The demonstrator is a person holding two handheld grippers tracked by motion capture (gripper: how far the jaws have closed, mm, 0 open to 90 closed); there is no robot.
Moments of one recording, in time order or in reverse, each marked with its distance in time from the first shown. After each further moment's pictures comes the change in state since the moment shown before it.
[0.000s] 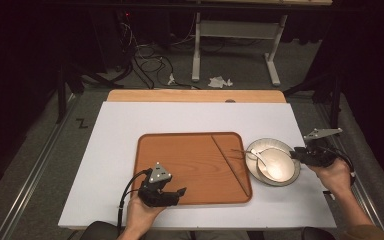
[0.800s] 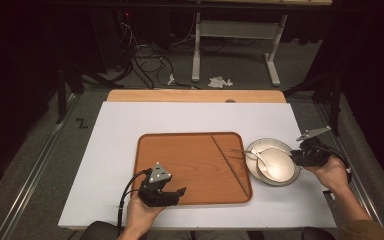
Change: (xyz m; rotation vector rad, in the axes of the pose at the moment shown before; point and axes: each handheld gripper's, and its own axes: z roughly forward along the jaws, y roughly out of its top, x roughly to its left) left arm 0.000 0.000 0.000 -0.003 0.005 0.001; right arm -0.002 0.002 0.019 0.119 0.055 -0.047
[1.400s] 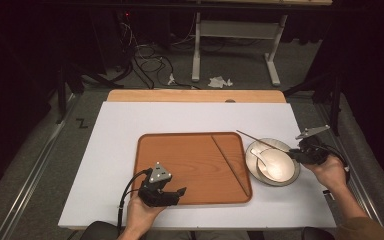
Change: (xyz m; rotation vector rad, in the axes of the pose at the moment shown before) left arm 0.000 0.000 0.001 0.000 0.000 -0.001; right arm -0.001 0.004 0.003 -0.014 -0.035 0.011
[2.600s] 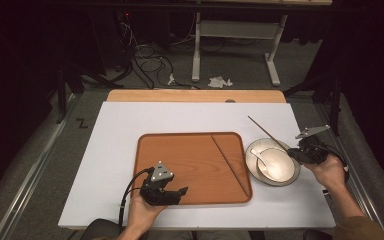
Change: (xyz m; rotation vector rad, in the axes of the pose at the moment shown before) left arm 0.000 0.004 0.004 0.001 -0.021 0.010; right arm 0.001 0.002 -0.003 -0.027 -0.009 -0.006
